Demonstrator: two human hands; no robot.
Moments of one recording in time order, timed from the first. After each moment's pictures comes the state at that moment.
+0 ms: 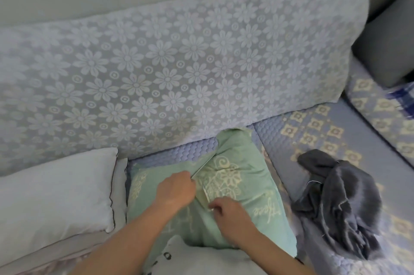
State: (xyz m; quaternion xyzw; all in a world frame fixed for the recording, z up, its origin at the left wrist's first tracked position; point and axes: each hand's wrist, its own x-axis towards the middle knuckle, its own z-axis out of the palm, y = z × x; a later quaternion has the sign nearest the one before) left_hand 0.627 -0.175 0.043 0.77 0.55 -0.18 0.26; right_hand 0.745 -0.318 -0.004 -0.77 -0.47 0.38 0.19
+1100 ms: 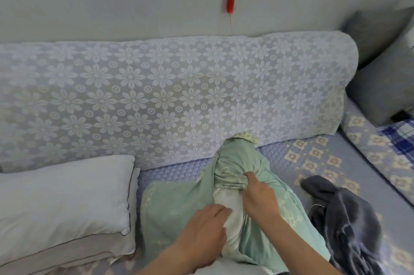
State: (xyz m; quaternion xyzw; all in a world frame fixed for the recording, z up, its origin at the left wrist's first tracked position) left_hand 0.541 -0.259 0.053 0.93 0.28 0.03 0.25; right_hand 0.728 -0.288 0.074 -0.86 -0.48 0.14 0.12
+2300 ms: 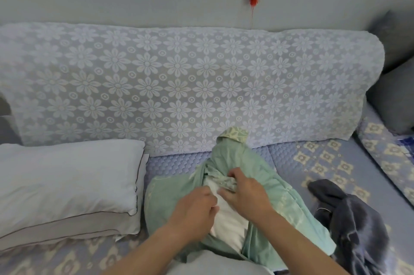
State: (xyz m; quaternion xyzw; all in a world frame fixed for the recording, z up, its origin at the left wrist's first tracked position) left_hand 0.517 -0.244 0.075 0.89 0.39 0.03 0.26; right_hand 0.699 -0.279 0.075 -0.78 -0.57 0.21 0.14
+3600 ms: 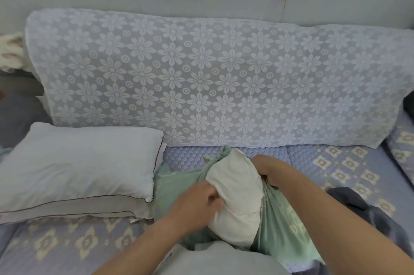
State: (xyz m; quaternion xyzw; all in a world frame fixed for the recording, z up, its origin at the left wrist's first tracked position) left_hand 0.481 -0.231 0.064 0.80 0.45 0.08 0.38; right_hand 0.719 -0.184 0.091 -0.81 -0.33 0.49 0.03
